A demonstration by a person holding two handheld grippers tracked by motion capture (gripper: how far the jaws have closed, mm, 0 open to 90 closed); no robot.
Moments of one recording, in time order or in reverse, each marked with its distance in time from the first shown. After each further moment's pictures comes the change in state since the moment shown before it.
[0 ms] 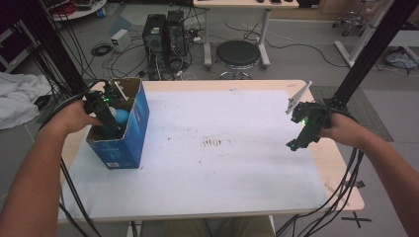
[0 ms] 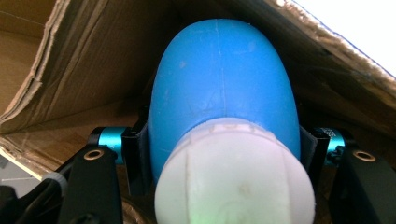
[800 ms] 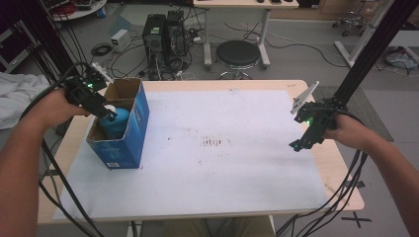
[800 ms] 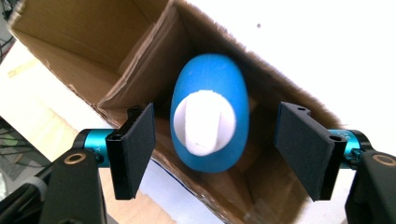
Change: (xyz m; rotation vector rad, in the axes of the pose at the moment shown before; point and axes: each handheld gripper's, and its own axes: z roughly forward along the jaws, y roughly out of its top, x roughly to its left) left arm -0.008 -0.009 -0.069 -0.175 0.043 -0.050; right arm 0.004 -0.009 -0.010 -0.034 -0.015 0.008
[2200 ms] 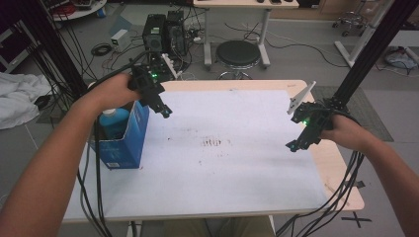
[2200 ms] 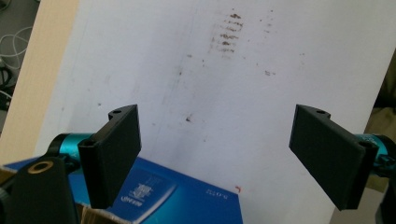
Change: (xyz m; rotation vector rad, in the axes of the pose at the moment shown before) left arm -0.077 0.126 0.018 -0.013 -0.142 0.325; right arm 0.007 0.009 0.001 -0.012 0.005 -0.005
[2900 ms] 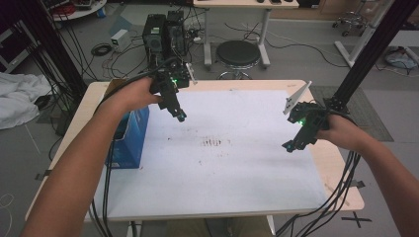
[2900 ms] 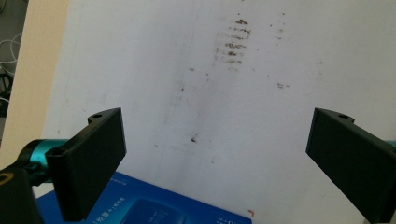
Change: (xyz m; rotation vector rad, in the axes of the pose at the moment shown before) left arm 0.003 0.028 0.041 0.046 0.014 0.047; right arm 0.005 0.009 0.001 -0.002 0.006 -0.010
